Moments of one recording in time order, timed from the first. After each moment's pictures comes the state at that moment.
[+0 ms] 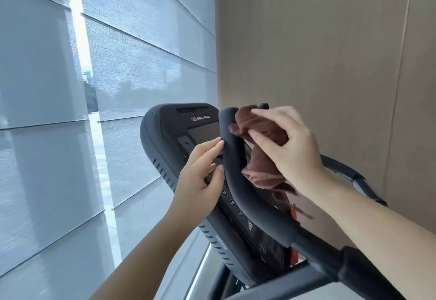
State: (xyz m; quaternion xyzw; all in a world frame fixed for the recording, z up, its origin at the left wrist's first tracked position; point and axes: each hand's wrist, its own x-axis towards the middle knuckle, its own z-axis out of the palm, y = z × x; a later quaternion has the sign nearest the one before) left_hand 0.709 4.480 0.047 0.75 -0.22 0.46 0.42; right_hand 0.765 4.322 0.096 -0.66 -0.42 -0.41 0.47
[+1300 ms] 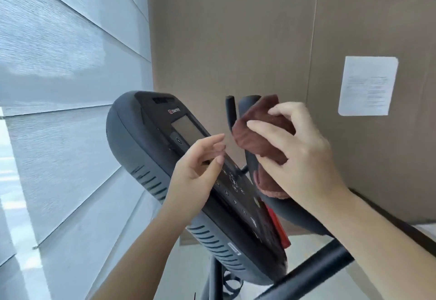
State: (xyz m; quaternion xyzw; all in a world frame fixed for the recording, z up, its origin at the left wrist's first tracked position) left_hand 0.754 4.544 0.043 0.66 -0.33 0.28 0.61; right_hand 0.726 4.372 0.079 -0.75 -0.26 -0.59 0.12
